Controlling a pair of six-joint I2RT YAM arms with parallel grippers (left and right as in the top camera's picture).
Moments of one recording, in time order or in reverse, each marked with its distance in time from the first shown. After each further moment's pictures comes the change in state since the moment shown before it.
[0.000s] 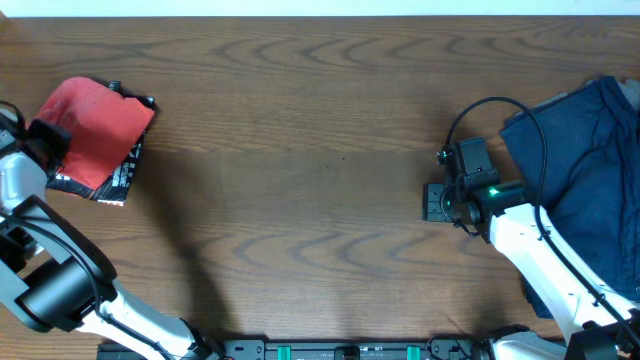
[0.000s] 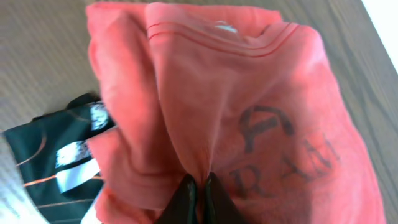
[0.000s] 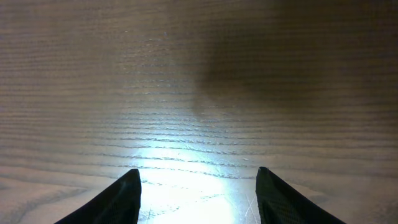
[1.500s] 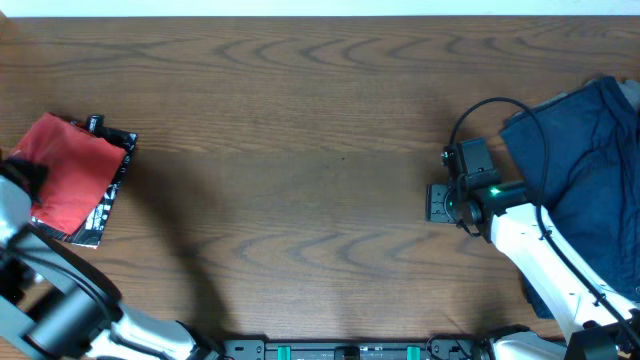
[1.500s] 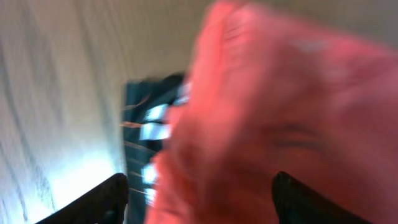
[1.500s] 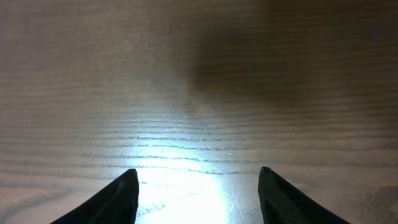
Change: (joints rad) left arm 0.075 -0.154 -0.084 -0.135 -0.313 -0.052; right arm -0.015 0.000 0.000 -0.018 0.040 0.012
